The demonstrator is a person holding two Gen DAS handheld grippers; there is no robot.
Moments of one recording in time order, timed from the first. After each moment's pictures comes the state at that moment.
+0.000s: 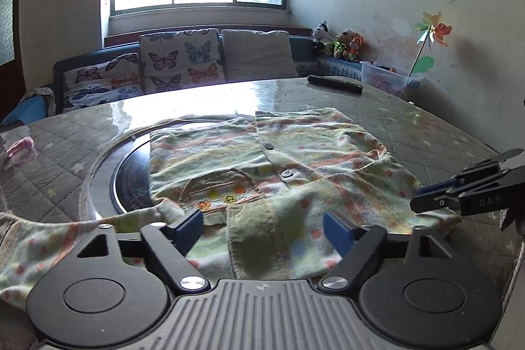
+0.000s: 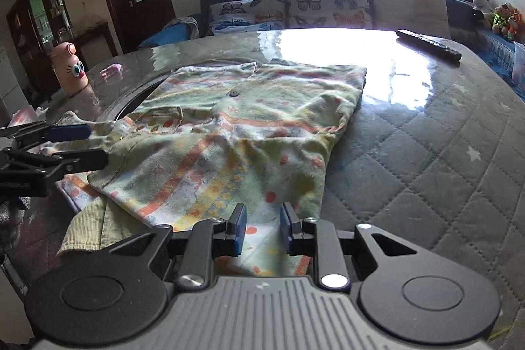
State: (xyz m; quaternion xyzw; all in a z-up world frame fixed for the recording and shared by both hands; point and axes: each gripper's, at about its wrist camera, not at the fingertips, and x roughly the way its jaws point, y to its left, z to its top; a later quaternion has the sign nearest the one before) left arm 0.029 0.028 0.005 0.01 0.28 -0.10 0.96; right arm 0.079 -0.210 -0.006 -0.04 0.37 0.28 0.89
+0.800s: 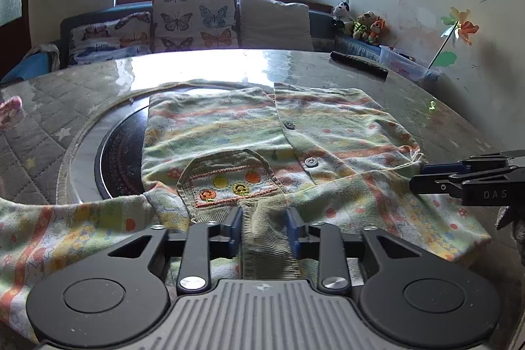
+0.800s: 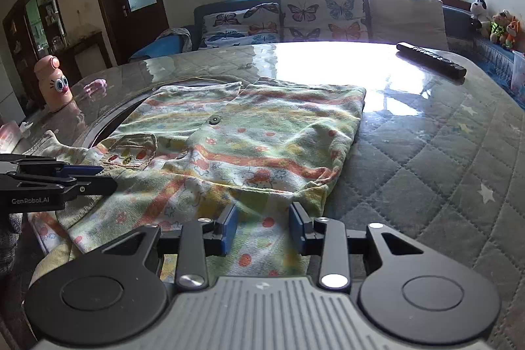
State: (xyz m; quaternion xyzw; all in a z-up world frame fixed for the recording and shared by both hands) left arm 0.070 0.038 -0.016 -0.03 0.33 -0.07 0.94; right arm 0.123 -0.191 -0.016 -0.04 0.36 0.27 0.89
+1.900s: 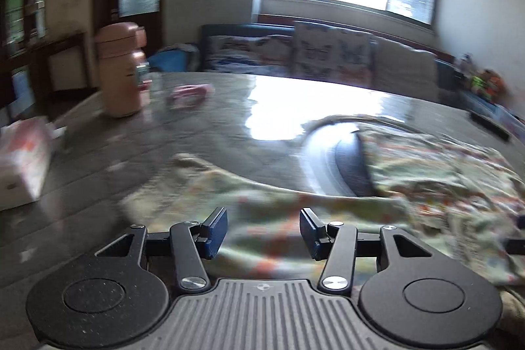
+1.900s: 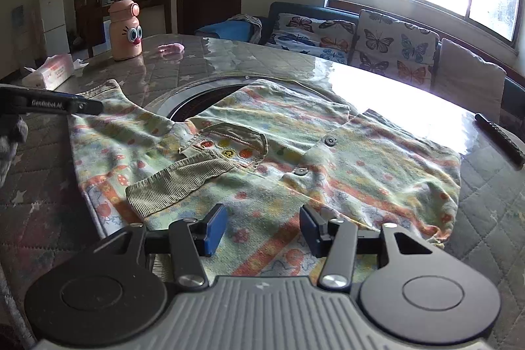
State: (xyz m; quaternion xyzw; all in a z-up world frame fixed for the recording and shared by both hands) left arm -0.004 0.184 -0.004 -0.09 0.29 0.19 0.93; right arm 0.078 -0.102 -0.004 -0.16 0.31 0.36 0.87
